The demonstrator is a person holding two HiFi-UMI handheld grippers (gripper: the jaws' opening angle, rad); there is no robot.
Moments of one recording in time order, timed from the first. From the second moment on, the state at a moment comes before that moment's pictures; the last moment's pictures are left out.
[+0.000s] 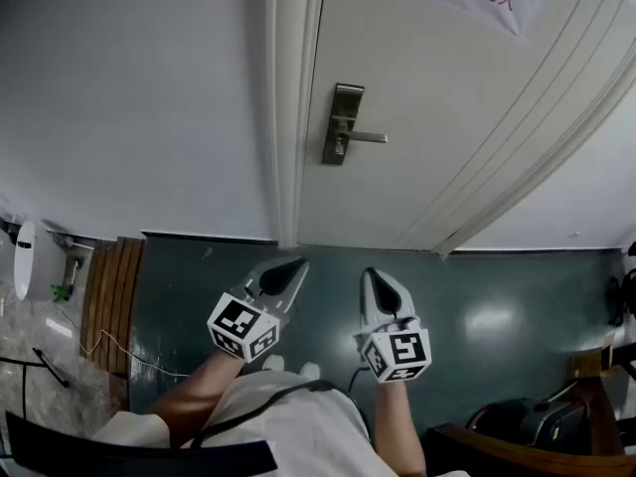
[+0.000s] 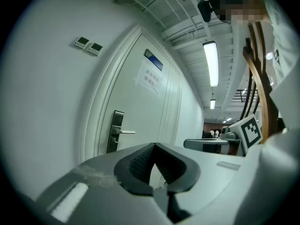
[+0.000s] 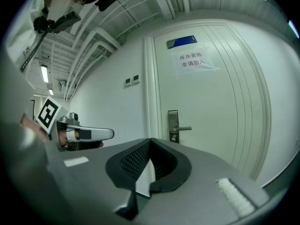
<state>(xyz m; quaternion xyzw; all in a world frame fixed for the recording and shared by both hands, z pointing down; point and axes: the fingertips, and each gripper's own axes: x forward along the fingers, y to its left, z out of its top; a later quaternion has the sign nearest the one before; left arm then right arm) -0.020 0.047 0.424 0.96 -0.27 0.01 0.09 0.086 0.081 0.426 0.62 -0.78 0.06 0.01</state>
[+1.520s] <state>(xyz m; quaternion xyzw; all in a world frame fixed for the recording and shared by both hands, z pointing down) 0.013 0.065 0.428 0.95 -0.30 0.02 0.07 0.121 0.088 0.438 0.60 -0.80 0.06 0.00</state>
